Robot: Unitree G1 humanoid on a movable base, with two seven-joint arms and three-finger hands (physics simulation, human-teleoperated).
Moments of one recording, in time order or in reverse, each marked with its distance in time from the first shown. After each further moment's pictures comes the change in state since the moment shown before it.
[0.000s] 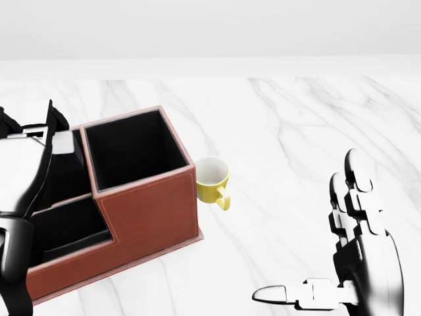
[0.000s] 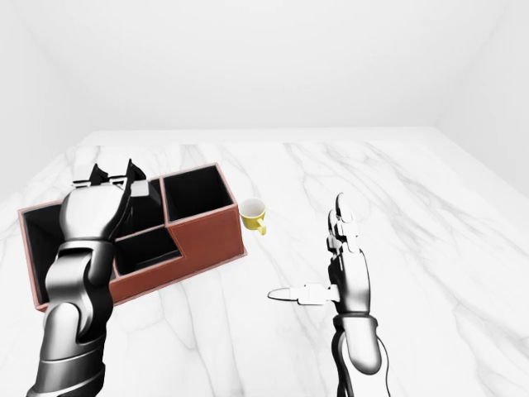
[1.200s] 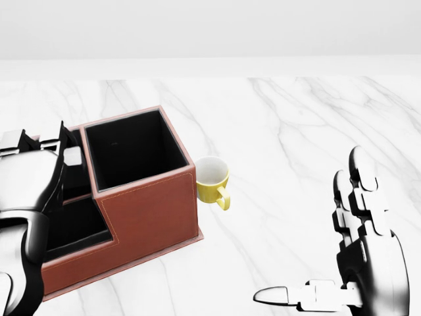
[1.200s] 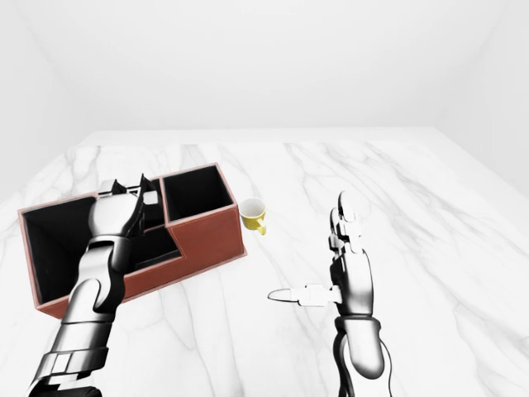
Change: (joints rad) left arm -0.112 0.077 -0.027 0.483 -0.131 0.000 0.257; right arm 0.012 0.000 0.002 -0.036 -0.010 0.000 -0.002
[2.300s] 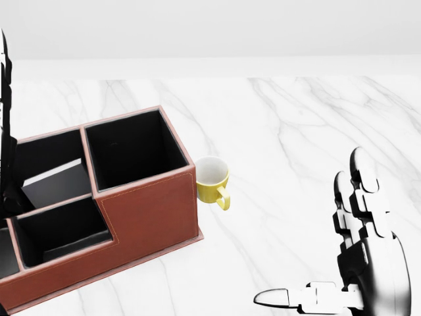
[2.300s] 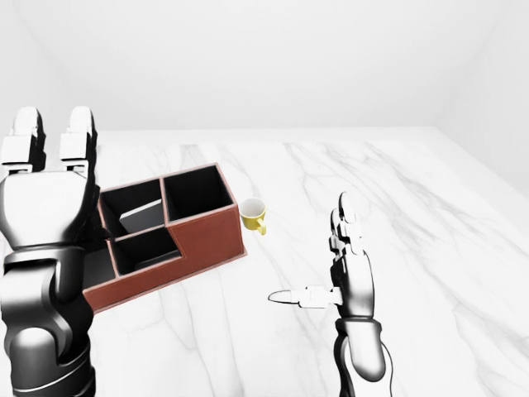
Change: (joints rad) left arm 0.117 -0.081 0.053 -0.744 0.299 0.000 -0.314; right arm 0.012 0.001 0.001 -0.010 0.003 0.000 0.002
